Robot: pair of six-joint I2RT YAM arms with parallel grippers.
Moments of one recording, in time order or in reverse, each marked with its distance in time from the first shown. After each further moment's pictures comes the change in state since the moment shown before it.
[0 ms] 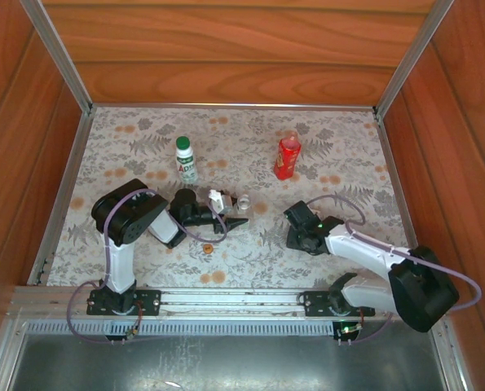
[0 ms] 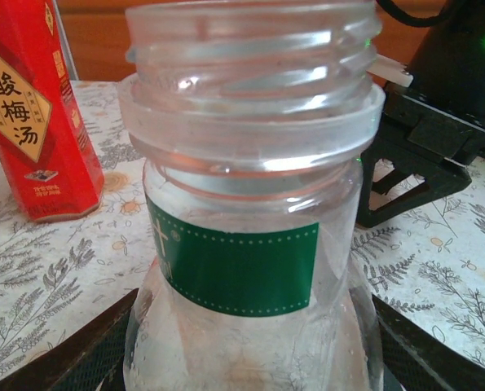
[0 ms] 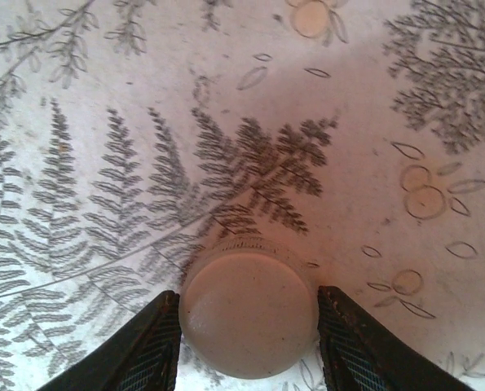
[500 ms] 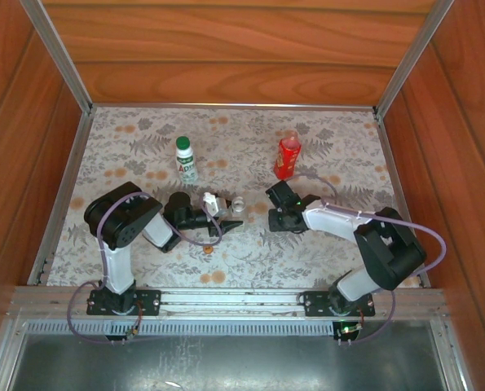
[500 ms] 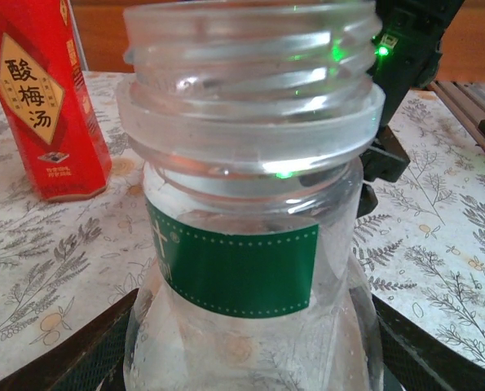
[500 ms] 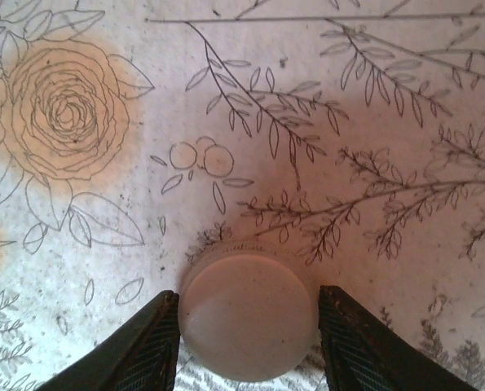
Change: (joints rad) left arm 0.020 -0.052 -0.072 0.005 -0.015 0.000; right arm 0.000 0.314 0.230 0.135 -0.047 -0.243
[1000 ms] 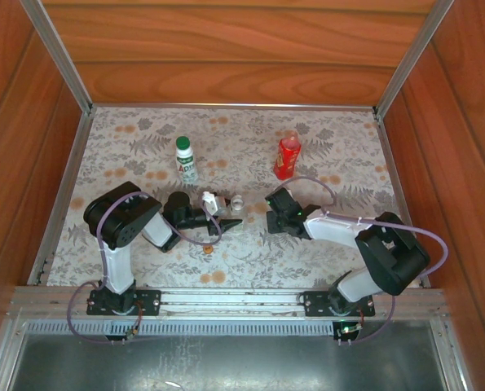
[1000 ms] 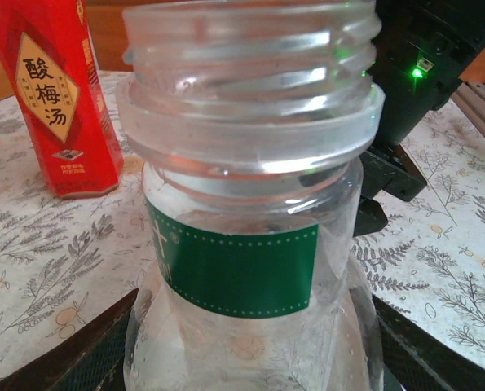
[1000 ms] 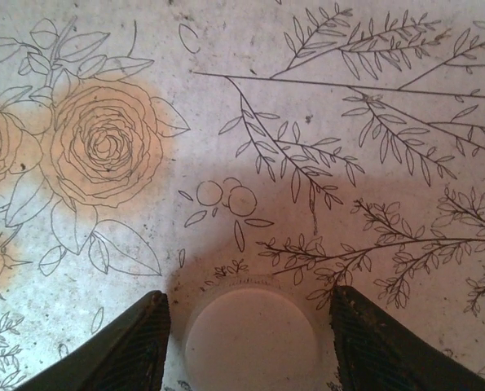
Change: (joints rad) left arm 0.008 0.000 0.000 0.002 -0.011 0.000; right arm 0.053 -0.039 -0.109 0.197 0.093 -0.064
